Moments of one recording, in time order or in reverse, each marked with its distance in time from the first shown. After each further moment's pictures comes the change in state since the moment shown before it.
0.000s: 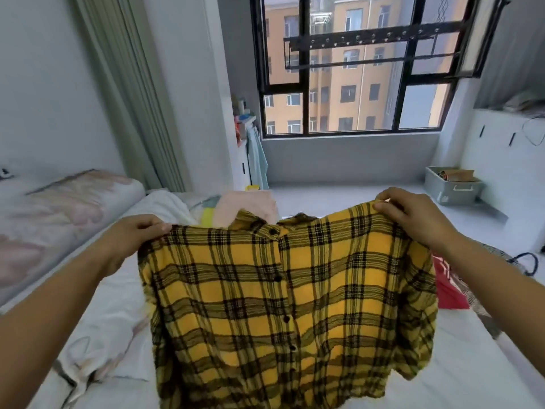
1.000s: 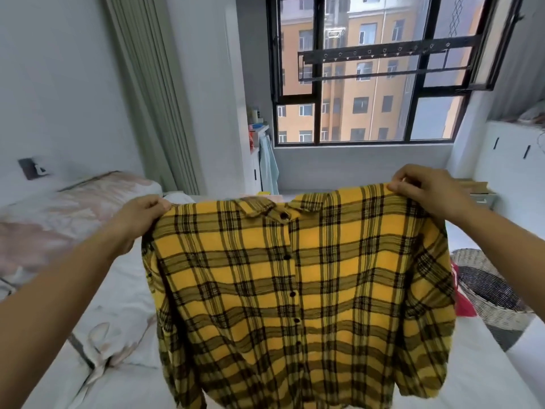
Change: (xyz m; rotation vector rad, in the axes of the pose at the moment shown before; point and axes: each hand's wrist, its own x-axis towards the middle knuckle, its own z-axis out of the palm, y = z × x) left_hand -0.031 0.016 -0.019 -0.009 0.198 0.033; right_hand -0.002 -0.023 -0.045 -0.027 0.022 -0.088
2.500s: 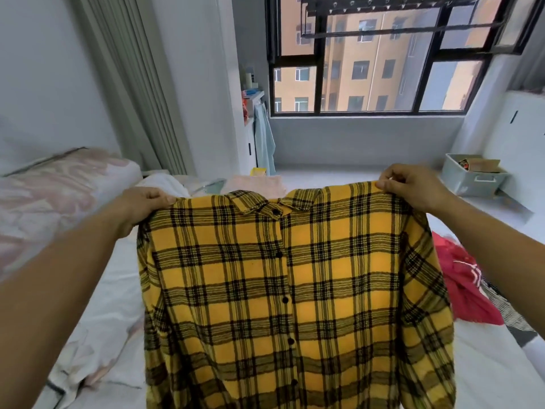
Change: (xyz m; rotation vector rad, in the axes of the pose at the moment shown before) left_hand 0.184 -0.055 0.045 0.067 -0.155 -0.172; right_hand 0.139 0.065 0.114 0.098 -0.121 0.171
